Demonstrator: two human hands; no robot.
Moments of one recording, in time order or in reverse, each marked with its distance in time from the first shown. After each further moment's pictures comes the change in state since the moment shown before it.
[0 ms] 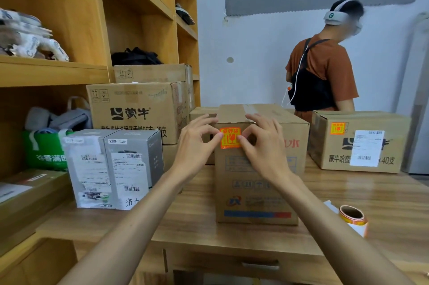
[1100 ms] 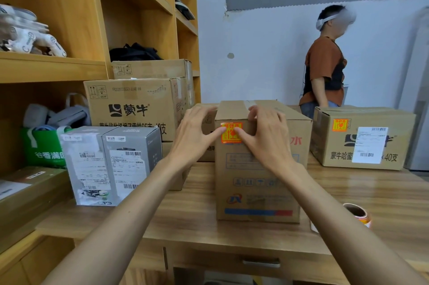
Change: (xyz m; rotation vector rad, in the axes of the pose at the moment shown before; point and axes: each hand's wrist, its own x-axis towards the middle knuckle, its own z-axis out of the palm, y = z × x) left_hand 0.016 -0.004 -0.007 0.130 -0.067 0.066; right_hand 0.019 0.006 0.003 -0.200 0.079 -0.047
